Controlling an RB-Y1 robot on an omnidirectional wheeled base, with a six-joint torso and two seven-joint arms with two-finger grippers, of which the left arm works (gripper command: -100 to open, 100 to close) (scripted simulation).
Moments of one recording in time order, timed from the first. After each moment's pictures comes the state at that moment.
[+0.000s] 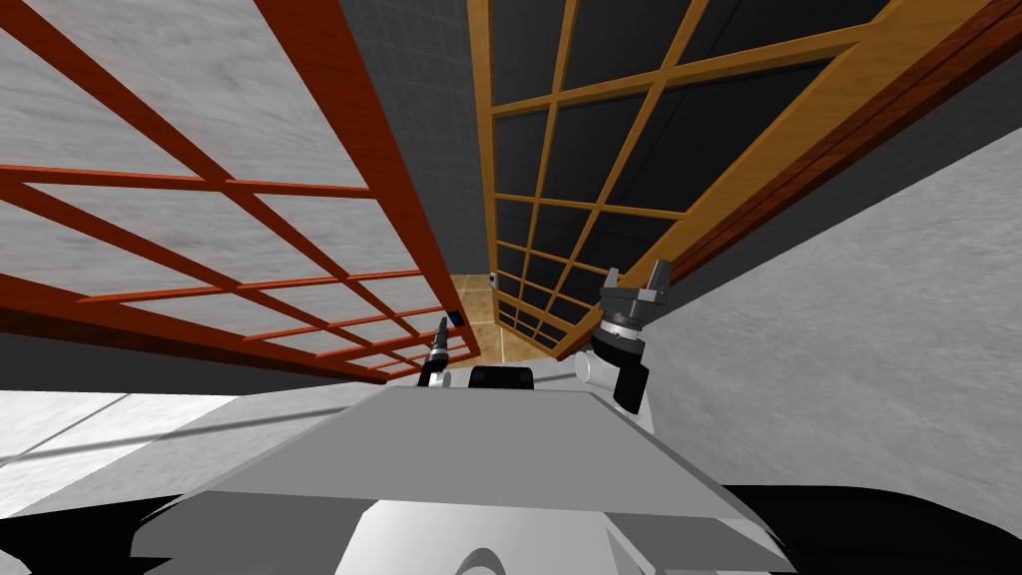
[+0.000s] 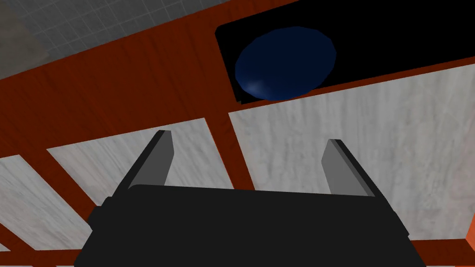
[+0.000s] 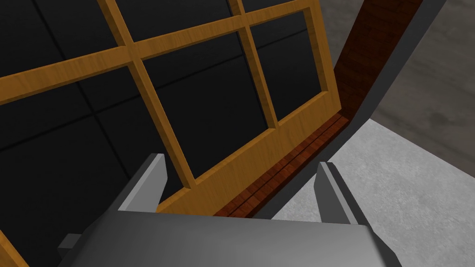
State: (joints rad) arm 0.15 0.15 -0.09 -0.90 0.36 -0.92 -0.45
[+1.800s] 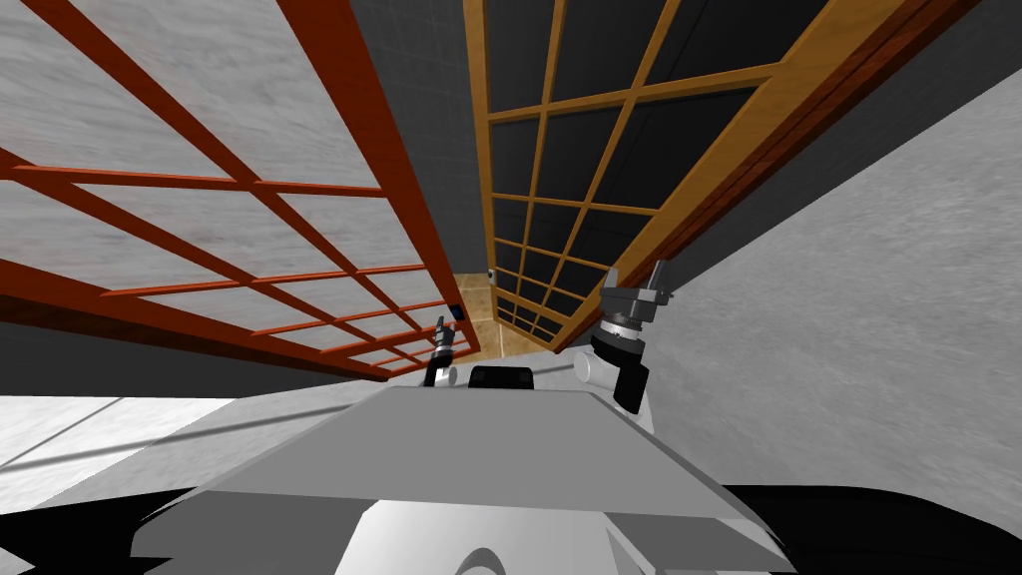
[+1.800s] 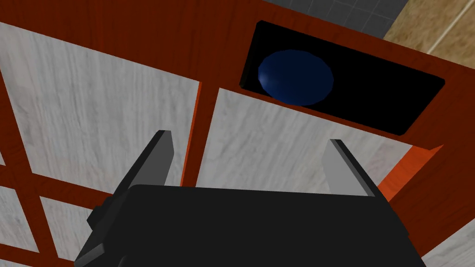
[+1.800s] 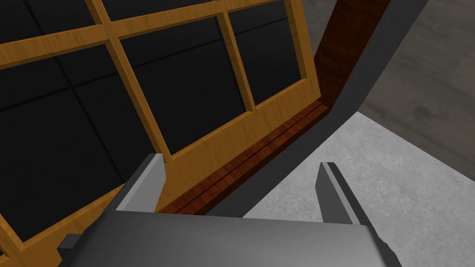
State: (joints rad) arm 0.10 0.12 -0.12 -0.87 0.48 -0.92 0.00
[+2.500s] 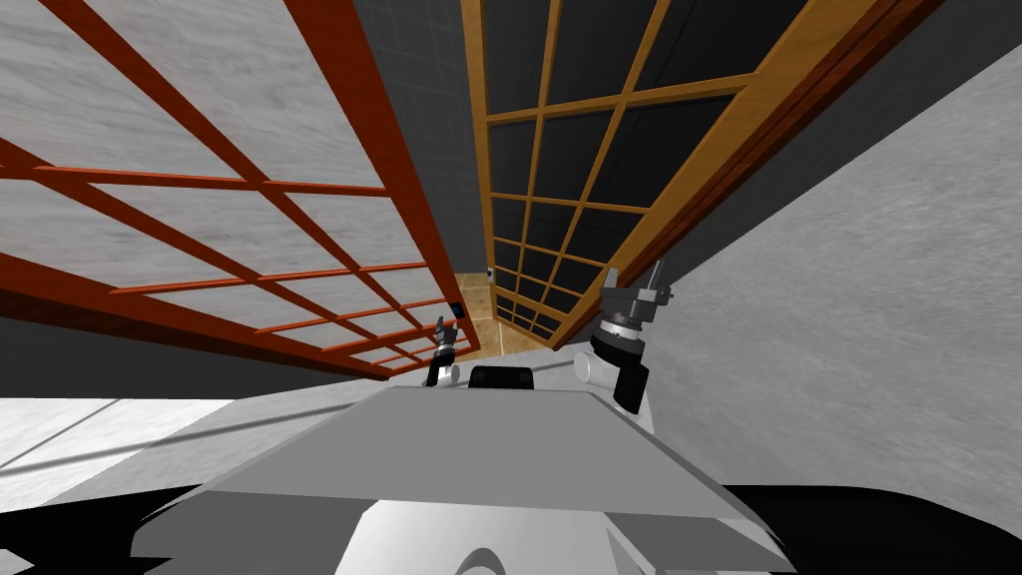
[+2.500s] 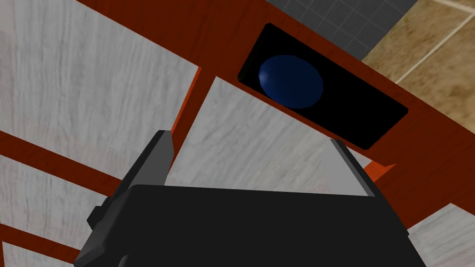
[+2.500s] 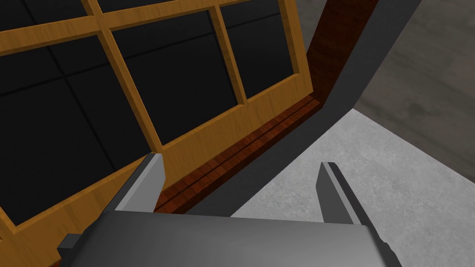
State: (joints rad) arm 0.08 0.11 -0.13 -0.85 0.52 -0.92 0.18
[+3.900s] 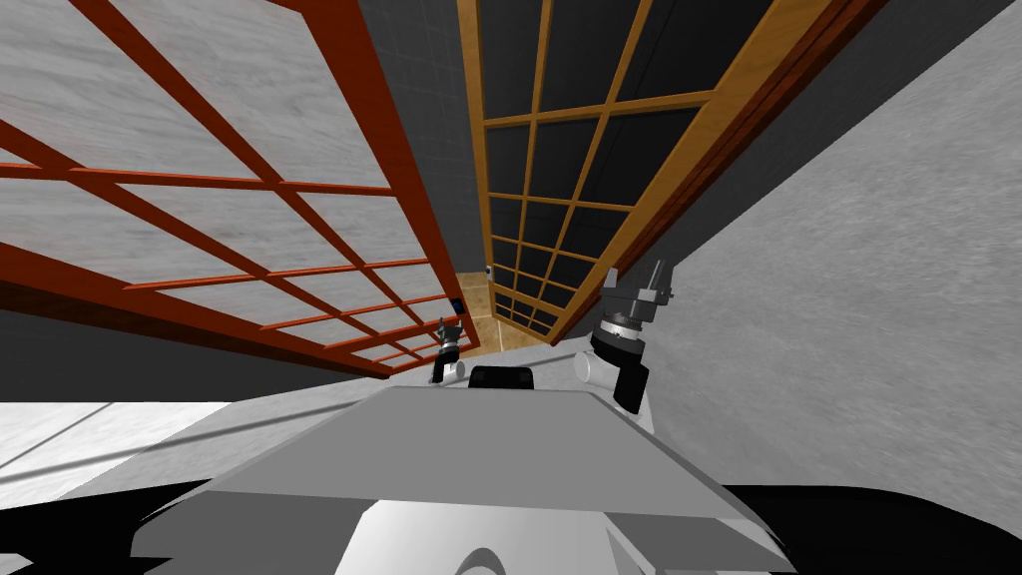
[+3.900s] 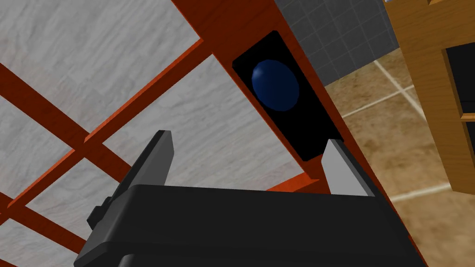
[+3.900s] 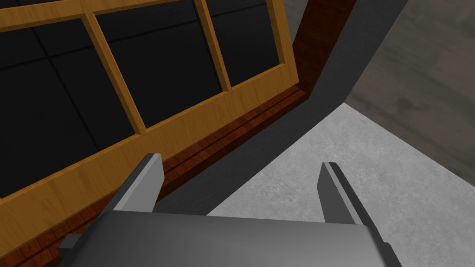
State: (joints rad) arm 0.04 0.08 -0.15 -0.82 0.61 -0.92 0.53
